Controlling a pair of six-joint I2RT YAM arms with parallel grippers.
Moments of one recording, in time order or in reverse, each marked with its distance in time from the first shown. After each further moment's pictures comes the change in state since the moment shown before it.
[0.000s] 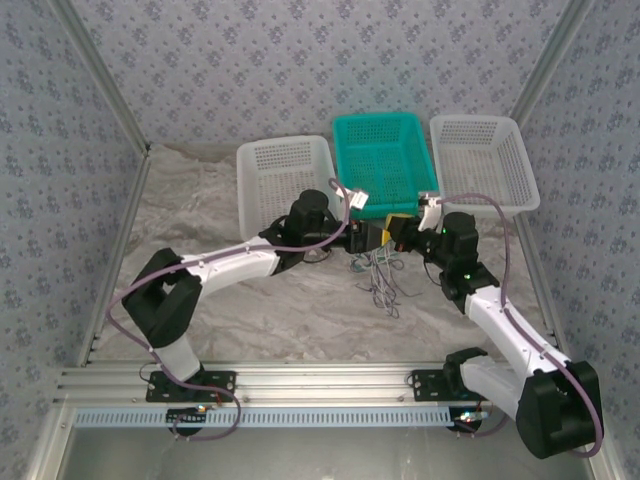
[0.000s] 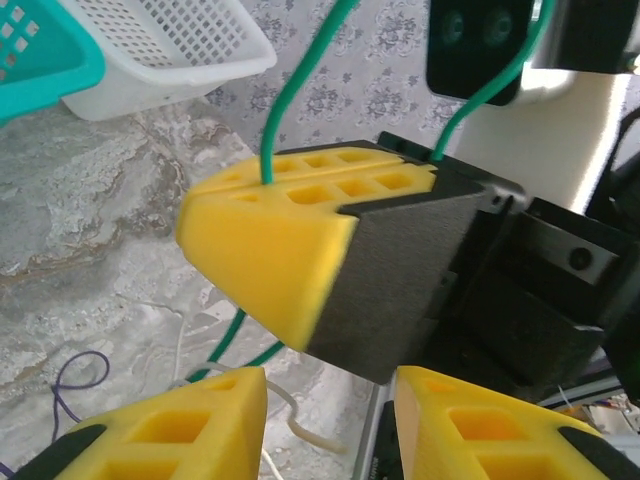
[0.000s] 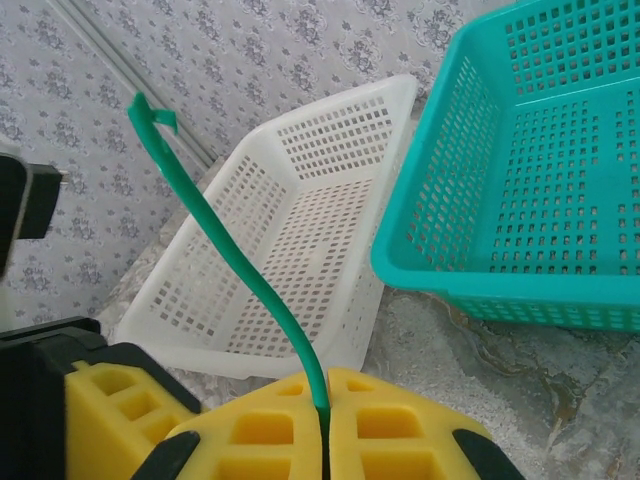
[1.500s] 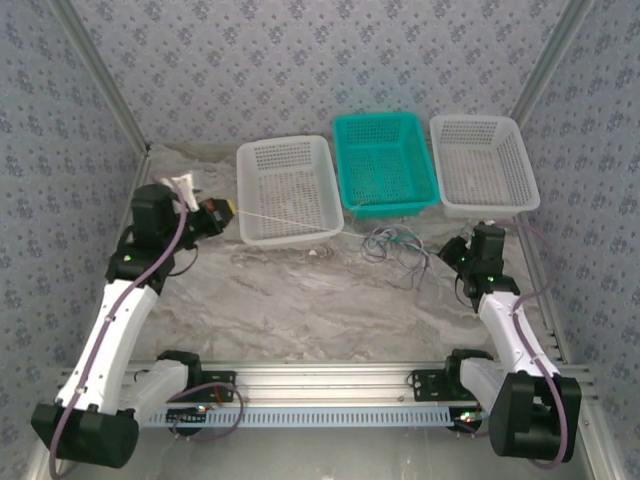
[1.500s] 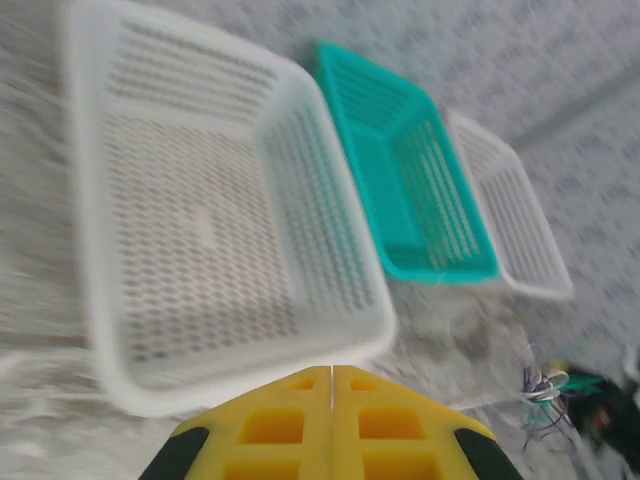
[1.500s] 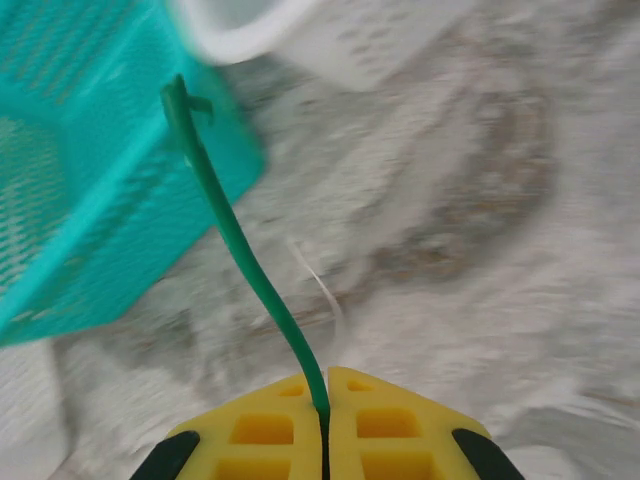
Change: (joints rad) left arm 0.718 -0.789 -0.131 -0.848 -0.198 0.135; right arm -0.374 -0.031 -0.064 -0.416 0.327 0.227
